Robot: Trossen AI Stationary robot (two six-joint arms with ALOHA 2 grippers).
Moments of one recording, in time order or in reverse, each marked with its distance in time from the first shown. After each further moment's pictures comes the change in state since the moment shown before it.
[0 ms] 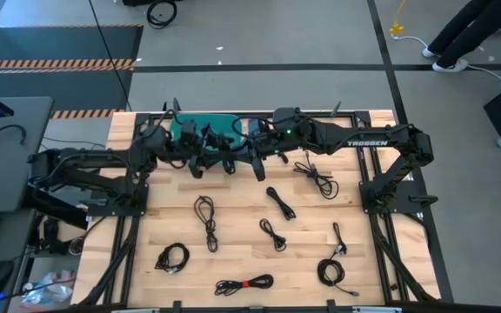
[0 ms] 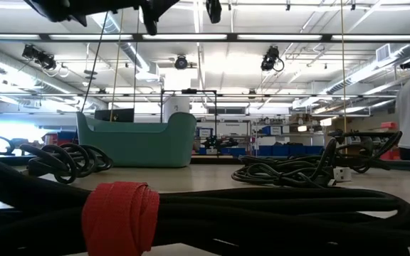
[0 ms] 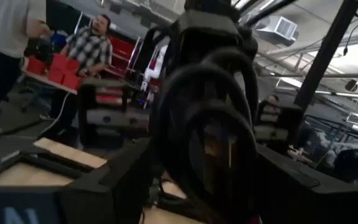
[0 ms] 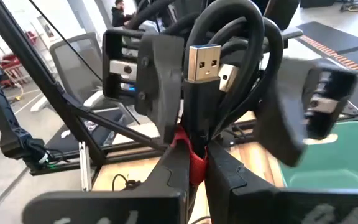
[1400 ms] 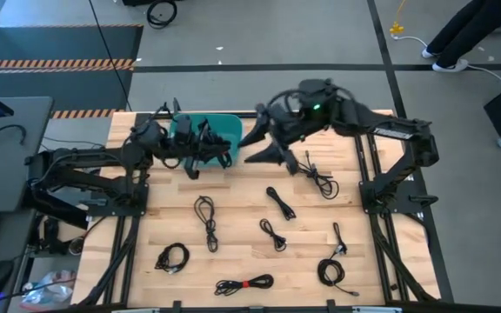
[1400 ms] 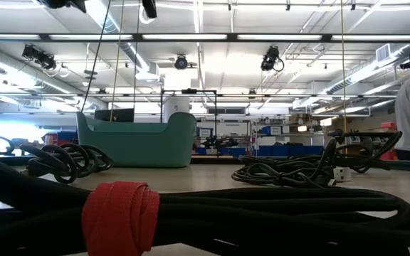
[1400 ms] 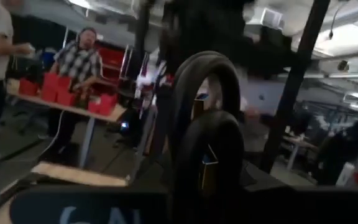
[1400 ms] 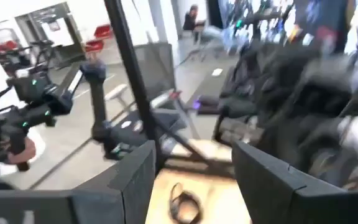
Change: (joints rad) left arm 0.007 -0.041 0.075 -0.125 0.030 0.114; right arm 0.022 -0.049 0.371 -0.324 -0.268 -0.132
